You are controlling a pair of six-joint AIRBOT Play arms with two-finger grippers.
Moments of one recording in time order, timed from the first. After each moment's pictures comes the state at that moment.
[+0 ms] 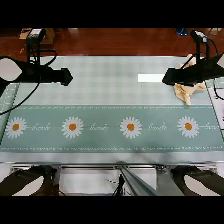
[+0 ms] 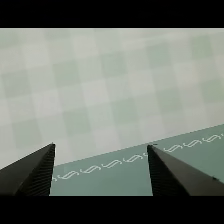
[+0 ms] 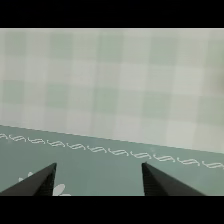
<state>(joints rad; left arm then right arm) -0.22 -1.11 1.17 1.41 -0.97 -1.54 0.09 -1.17 1.28 -1.37 1.20 1.62</state>
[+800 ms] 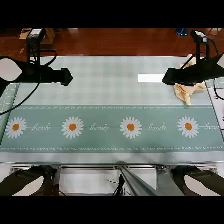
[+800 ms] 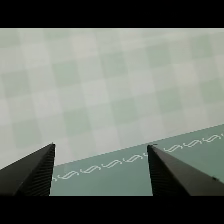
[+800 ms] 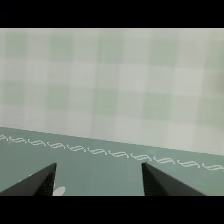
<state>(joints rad) -0.22 -1.11 1.17 1.41 -0.97 -1.54 0.09 -1.17 1.28 -1.37 1.18 1.62</state>
